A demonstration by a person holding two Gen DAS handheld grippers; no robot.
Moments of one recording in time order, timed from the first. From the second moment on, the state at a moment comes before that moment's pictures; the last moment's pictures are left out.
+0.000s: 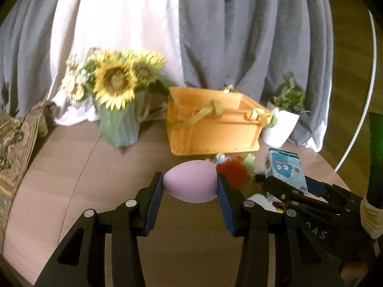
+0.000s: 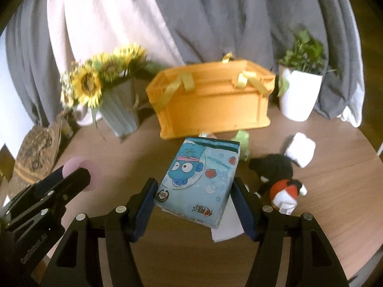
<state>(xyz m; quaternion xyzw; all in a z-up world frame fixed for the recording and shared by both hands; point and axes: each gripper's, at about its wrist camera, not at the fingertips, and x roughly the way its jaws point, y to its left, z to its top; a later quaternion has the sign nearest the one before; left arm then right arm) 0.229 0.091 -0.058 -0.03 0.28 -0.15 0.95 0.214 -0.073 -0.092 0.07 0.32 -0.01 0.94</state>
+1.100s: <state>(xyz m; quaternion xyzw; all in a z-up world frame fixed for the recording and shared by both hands) 0.275 0.008 0.034 -0.03 0.13 -0.10 0.99 0.257 -0.152 0.014 0.06 0.16 0.03 0.99</state>
